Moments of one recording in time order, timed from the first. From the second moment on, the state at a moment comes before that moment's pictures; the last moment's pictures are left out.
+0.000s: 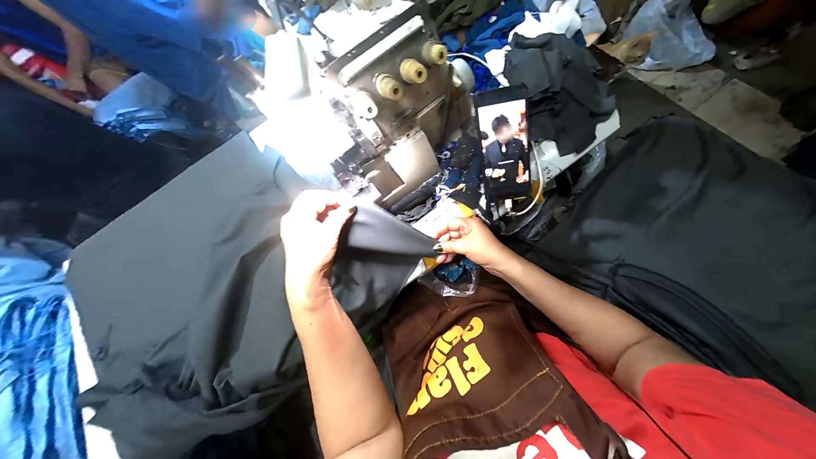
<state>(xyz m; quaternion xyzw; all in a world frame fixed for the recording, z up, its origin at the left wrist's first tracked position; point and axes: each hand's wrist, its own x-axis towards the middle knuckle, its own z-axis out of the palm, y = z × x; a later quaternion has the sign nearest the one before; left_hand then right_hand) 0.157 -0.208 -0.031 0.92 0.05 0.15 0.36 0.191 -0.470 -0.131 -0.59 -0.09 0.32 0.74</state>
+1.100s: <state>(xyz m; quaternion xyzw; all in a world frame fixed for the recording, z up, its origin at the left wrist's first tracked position) 0.150 -0.221 -0.039 0.93 0.03 0.20 0.32 0.184 -0.474 -0.122 -0.61 -0.12 0.35 0.70</state>
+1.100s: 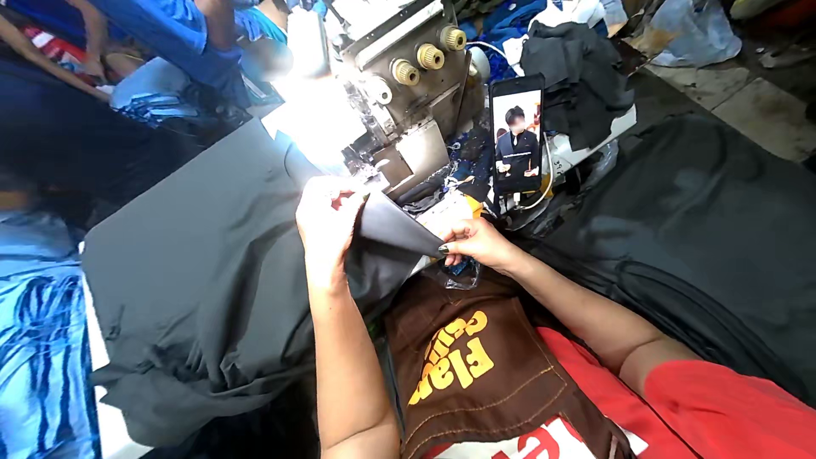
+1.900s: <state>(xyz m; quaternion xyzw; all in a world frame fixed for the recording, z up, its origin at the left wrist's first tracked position) 0.137 -0.287 -0.077 0.94 0.10 0.34 0.00 0.183 -0.477 -0.121 -0.58 -0.14 0.37 0.71</state>
